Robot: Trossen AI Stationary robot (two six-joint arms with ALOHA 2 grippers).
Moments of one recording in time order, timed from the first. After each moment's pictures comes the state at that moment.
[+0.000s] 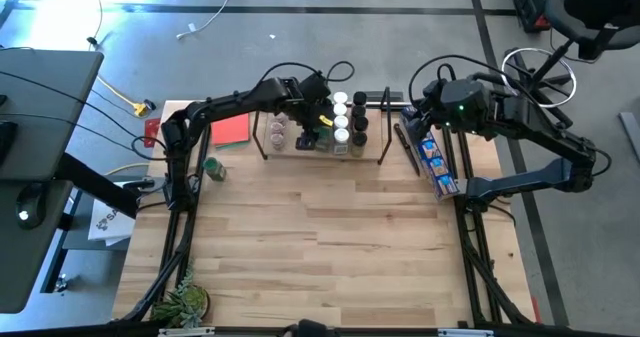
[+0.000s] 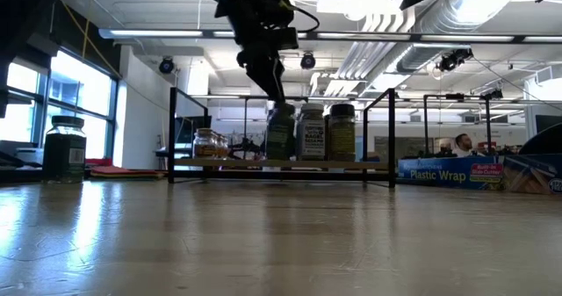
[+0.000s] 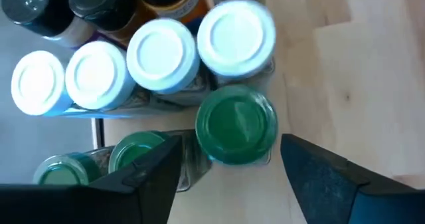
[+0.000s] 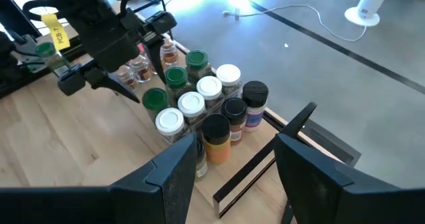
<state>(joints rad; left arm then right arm) 0.44 1.94 1.79 -0.92 0.07 0.63 -0.29 1.08 1.43 -1.00 0.37 0.30</state>
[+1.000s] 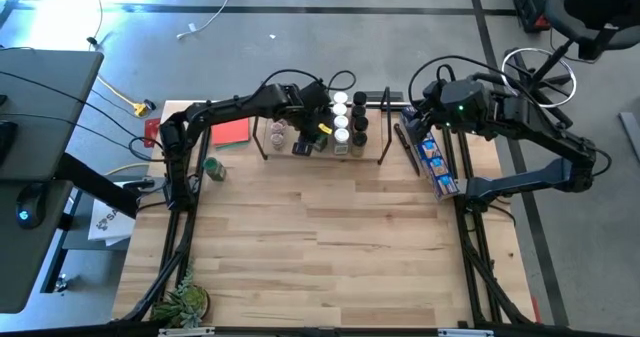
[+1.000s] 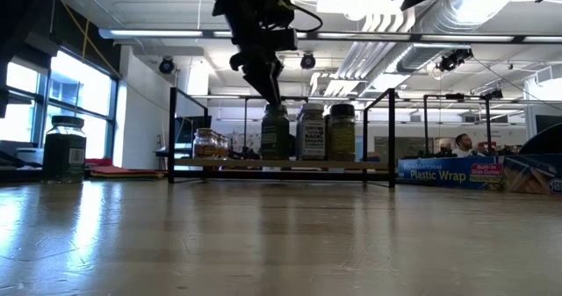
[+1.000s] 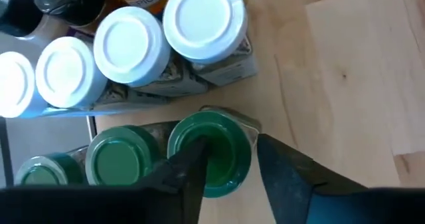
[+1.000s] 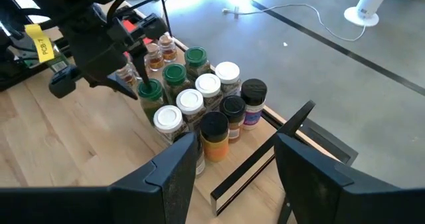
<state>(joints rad) 0.41 1.92 1.73 -0.92 0.02 0.69 -0.29 1.08 1.43 -1.00 0.38 0.29</state>
